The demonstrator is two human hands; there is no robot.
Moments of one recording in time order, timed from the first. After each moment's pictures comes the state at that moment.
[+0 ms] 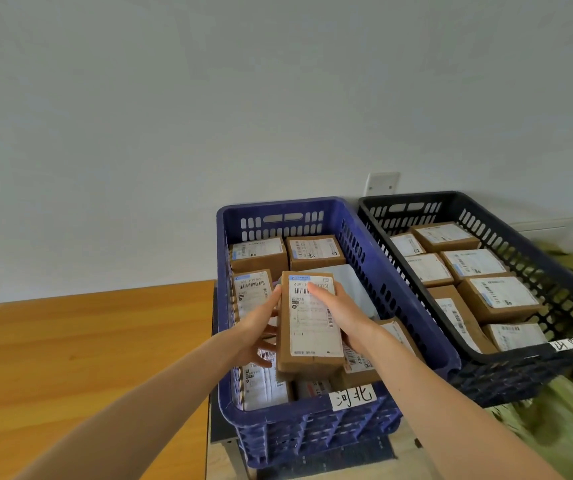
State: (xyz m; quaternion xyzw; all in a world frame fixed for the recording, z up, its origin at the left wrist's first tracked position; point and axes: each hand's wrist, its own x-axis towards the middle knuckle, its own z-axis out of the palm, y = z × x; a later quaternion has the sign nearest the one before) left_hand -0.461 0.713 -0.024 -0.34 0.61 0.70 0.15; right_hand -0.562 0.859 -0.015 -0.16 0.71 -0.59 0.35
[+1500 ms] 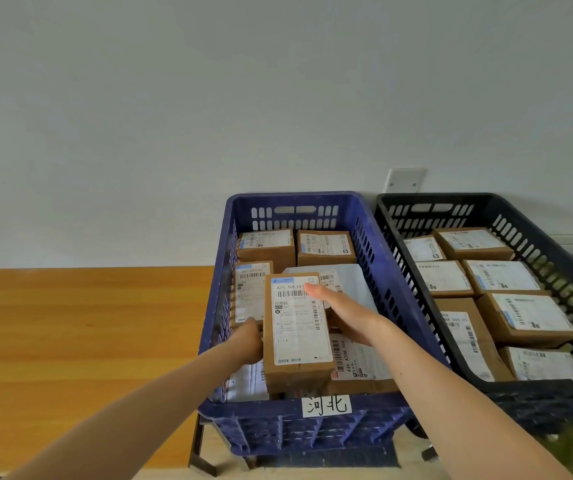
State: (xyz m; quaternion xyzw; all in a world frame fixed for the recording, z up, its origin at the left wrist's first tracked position) left_hand -0.466 0.729 -0.070 -0.47 0.76 0.44 0.08; right_hand -0.610 0.872 -0.028 -0.27 0.71 -0.43 0.48
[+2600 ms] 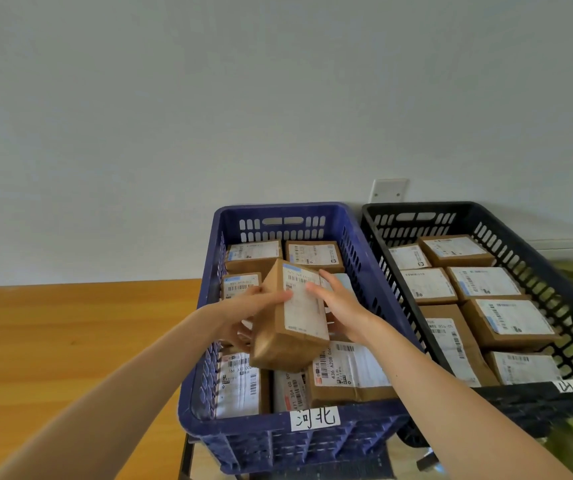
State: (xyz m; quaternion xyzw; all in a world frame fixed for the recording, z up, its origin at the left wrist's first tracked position) left_hand -0.493 0.716 0.010 -0.37 0.66 0.63 0.17; right_hand -0.621 0.869 -0.017 -0.17 0.70 -0.57 0.39
